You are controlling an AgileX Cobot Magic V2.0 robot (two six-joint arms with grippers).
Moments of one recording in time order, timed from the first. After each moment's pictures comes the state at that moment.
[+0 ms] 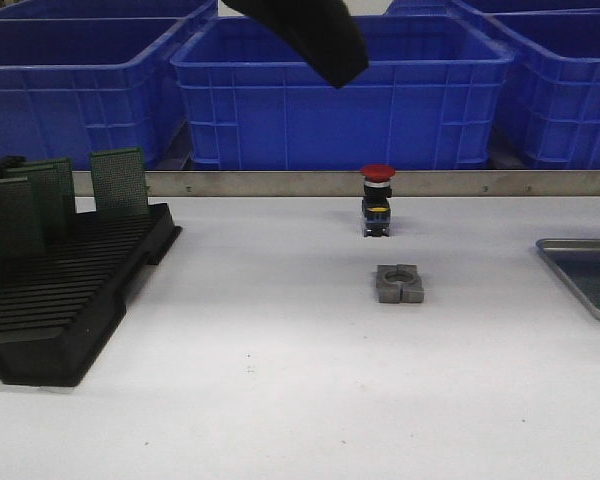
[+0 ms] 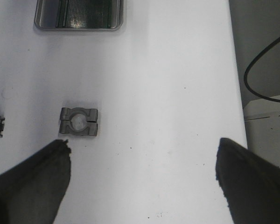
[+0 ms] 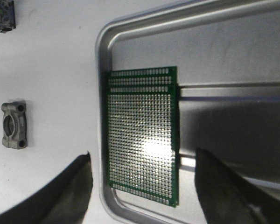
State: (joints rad) left arm -0.56 1.87 -1.80 -0.62 1.24 1.14; right arm -0.45 1.97 -1.17 0.92 0.92 -0.83
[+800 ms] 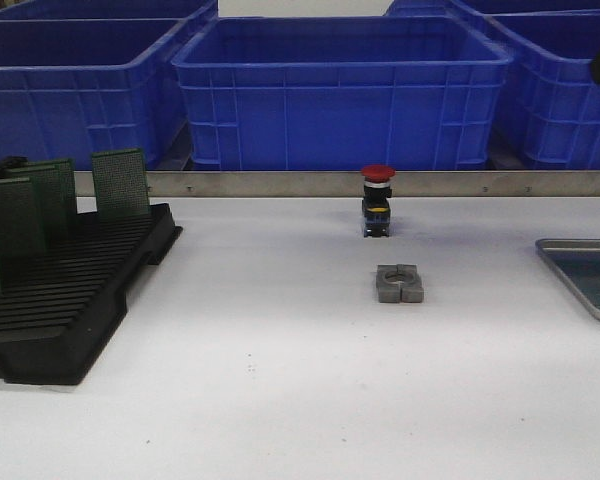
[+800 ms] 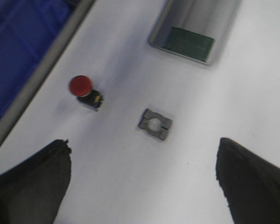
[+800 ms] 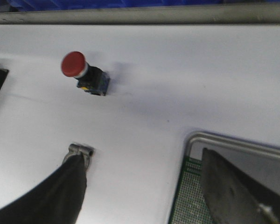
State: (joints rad) left arm -0.51 1.69 -1.74 -0.47 0.98 0.73; right arm -0.28 1.59 -1.18 0.92 0.78 -0.90
